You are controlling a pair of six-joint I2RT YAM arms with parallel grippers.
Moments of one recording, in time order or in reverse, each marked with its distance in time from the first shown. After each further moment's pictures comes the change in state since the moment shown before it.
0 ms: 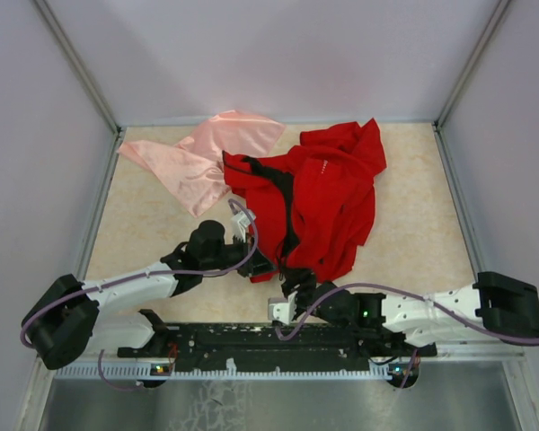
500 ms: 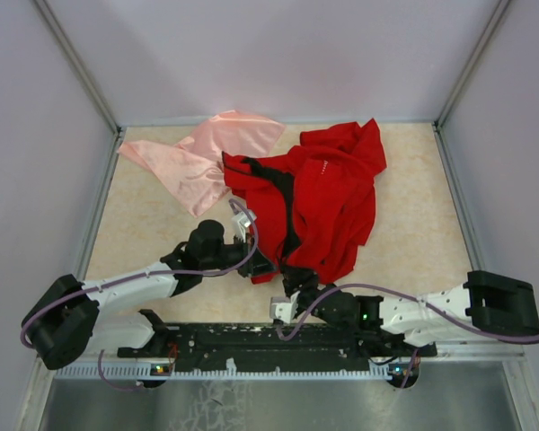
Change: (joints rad) left arm 0.002 0.000 0.000 0.012 0.034 -0.001; right arm 0.000 0.051 -0.065 0.182 0.067 -0.031
